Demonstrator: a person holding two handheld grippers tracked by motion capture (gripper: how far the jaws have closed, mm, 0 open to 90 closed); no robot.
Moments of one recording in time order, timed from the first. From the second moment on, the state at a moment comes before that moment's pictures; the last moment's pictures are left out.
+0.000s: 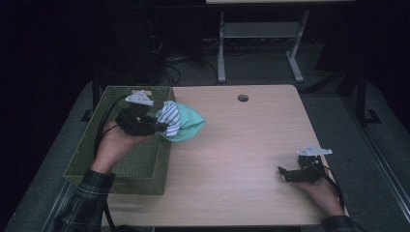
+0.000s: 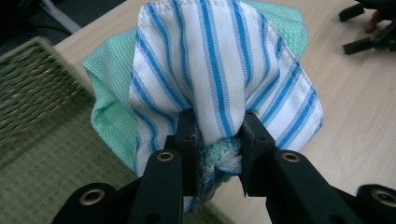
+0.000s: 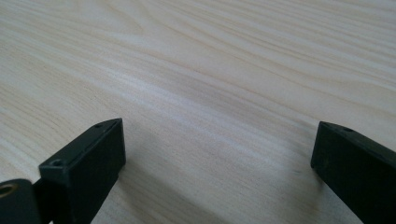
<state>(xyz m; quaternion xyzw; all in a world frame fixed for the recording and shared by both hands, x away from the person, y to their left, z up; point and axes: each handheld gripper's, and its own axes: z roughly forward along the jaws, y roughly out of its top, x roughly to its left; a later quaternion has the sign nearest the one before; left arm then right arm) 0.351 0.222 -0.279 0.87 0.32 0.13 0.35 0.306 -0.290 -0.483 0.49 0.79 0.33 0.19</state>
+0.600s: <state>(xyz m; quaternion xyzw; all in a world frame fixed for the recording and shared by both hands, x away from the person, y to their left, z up) 0.352 0.284 -0.287 0.84 0.40 0.17 0.33 0.306 -0.290 -0.483 0.49 0.79 0.33 0.19</state>
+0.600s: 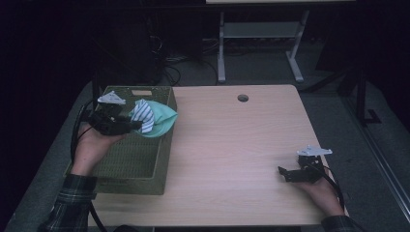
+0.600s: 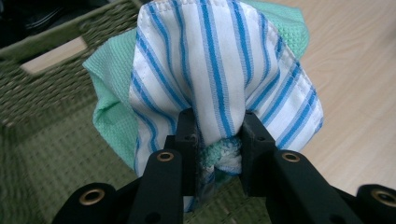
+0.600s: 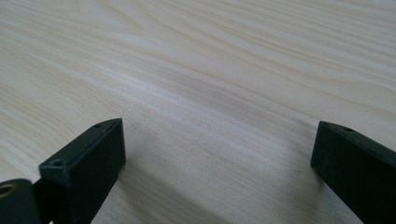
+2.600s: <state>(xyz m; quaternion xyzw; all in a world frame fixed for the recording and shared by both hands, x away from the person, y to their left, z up) 0.376 0.328 -0.404 0.83 0.50 0.14 0.22 0.306 -0.290 -0.483 0.49 0.79 0.33 0.19</state>
